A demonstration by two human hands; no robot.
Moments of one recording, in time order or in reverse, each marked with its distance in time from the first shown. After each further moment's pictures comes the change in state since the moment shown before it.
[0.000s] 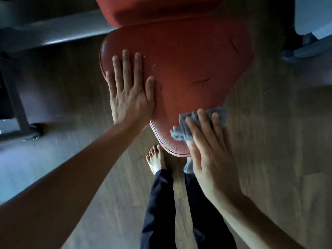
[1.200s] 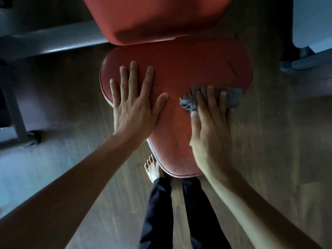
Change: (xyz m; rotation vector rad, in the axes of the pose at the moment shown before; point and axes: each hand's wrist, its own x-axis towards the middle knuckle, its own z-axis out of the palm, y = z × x) left_hand 0.019 0.011 -0.012 0.028 -0.090 0.093; right_hand 0.097 0.006 -0.002 0.134 0.060 0.250
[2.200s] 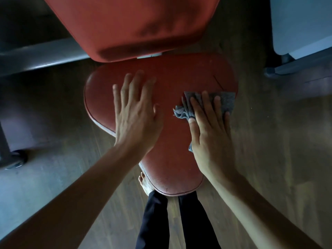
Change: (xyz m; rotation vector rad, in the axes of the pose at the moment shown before) left_hand 0.019 0.037 -0.018 -0.221 0.059 0.064; right_hand 0.021 0.030 0.002 -0.167 0.023 -0.091
